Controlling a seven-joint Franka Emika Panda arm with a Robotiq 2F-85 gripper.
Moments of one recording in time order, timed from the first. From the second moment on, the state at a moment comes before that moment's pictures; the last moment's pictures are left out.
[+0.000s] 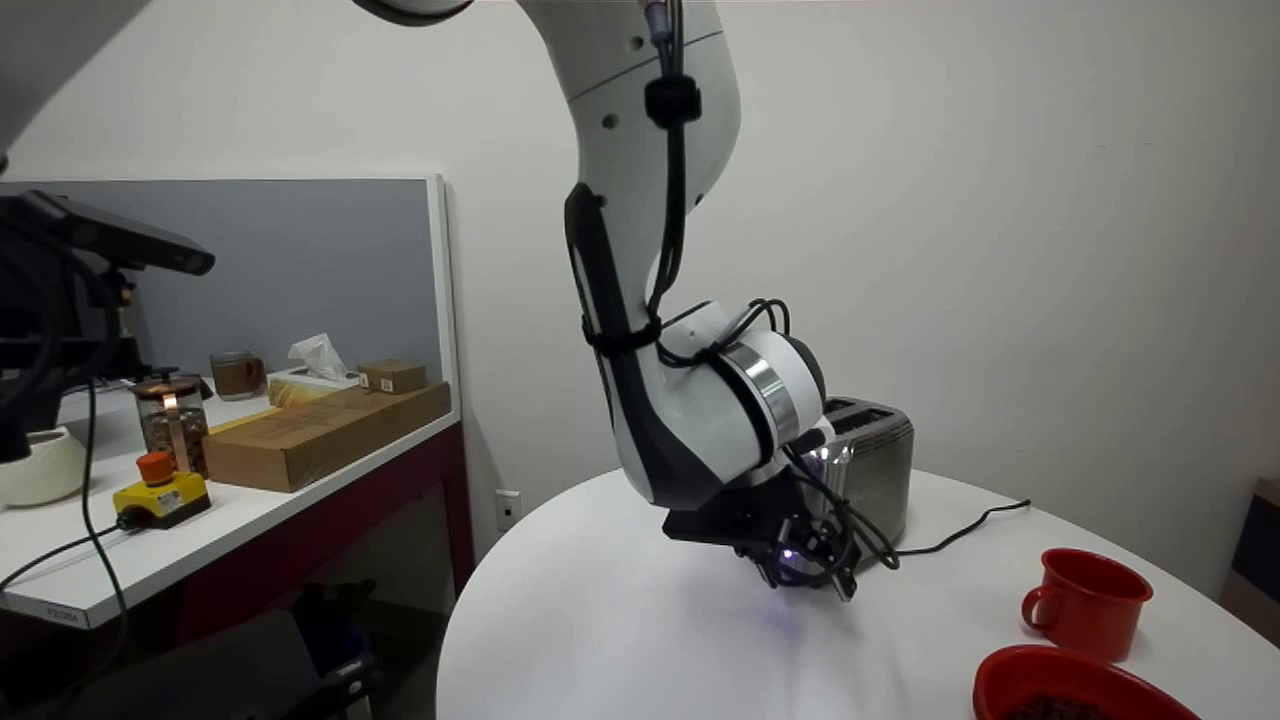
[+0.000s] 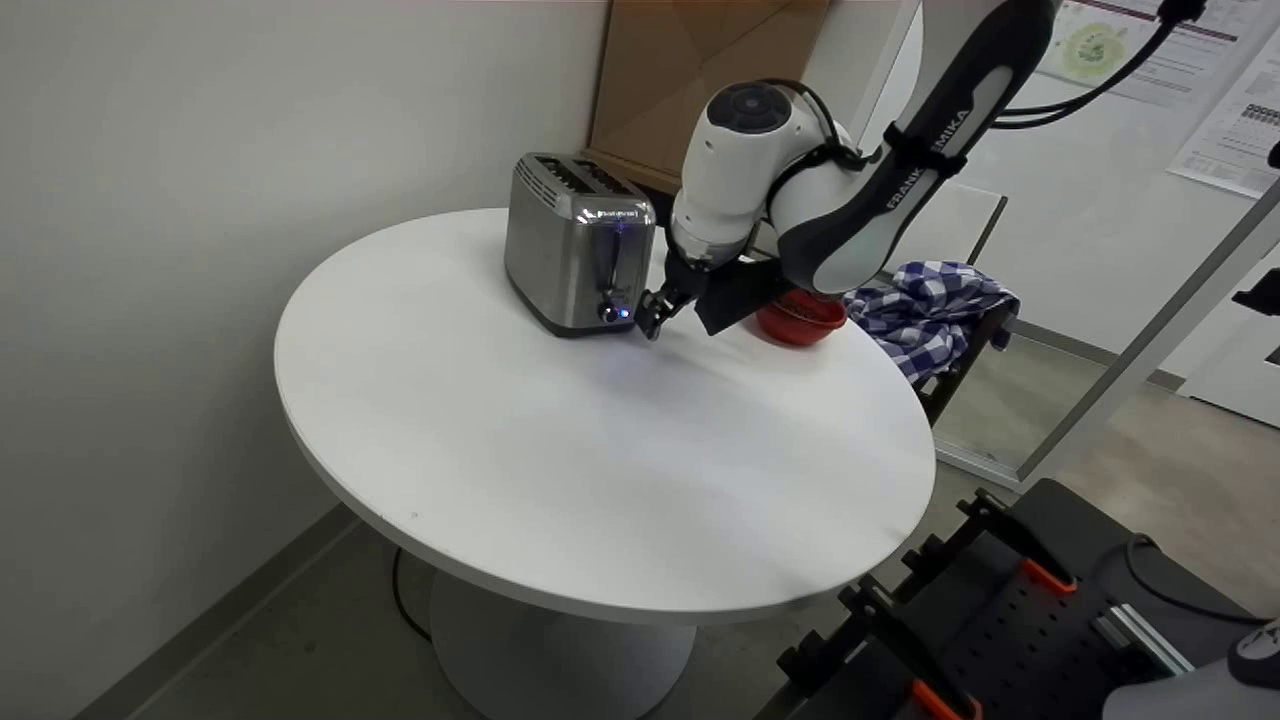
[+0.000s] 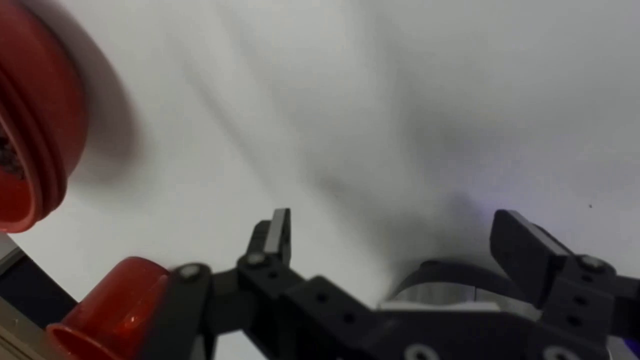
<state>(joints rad) -0.02 0.71 -0.14 -2.00 -1.31 2.94 1.09</state>
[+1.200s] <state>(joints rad) 0.01 0.76 -0.20 -1.89 -1.53 3.07 1.36</state>
